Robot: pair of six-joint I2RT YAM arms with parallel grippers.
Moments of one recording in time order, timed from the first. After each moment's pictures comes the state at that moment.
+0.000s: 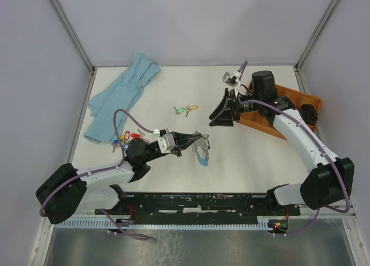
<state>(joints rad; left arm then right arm) -0.84 1.17 0.37 1.16 0.45 0.12 0.31 1.38 1.21 -0.43 -1.25 -0.08</state>
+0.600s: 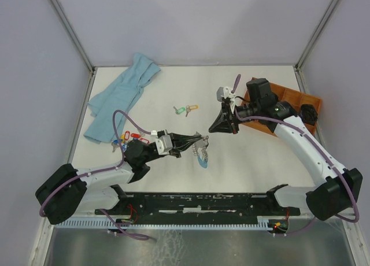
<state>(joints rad) -0.84 1.16 0.35 1.21 0.48 0.09 0.40 1.28 1.21 -0.66 -1.11 -0.50</state>
